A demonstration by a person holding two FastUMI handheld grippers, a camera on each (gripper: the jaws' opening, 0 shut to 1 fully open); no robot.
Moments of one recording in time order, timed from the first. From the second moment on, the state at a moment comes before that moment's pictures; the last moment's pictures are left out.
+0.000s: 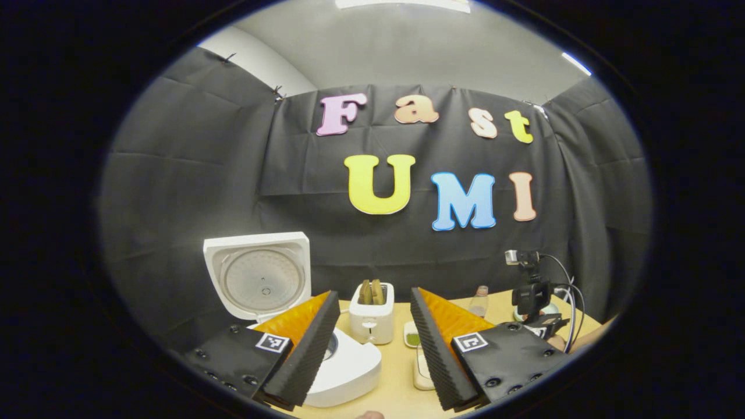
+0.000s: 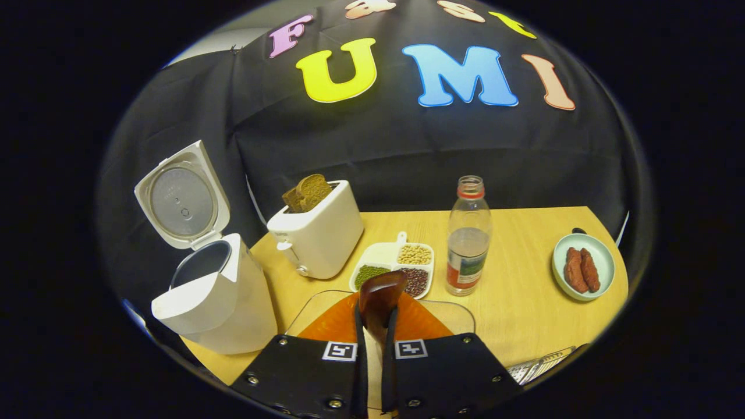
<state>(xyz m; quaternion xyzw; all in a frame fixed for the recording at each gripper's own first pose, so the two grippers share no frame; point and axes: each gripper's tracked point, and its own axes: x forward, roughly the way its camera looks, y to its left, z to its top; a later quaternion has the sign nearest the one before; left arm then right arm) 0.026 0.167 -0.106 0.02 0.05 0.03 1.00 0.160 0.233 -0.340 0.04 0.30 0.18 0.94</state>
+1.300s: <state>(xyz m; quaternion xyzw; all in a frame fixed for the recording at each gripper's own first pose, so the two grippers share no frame) -0.001 0.187 -0.114 0.01 0.04 0.00 1.00 0.166 0.199 -0.187 0.56 0.22 0.19 0.78</state>
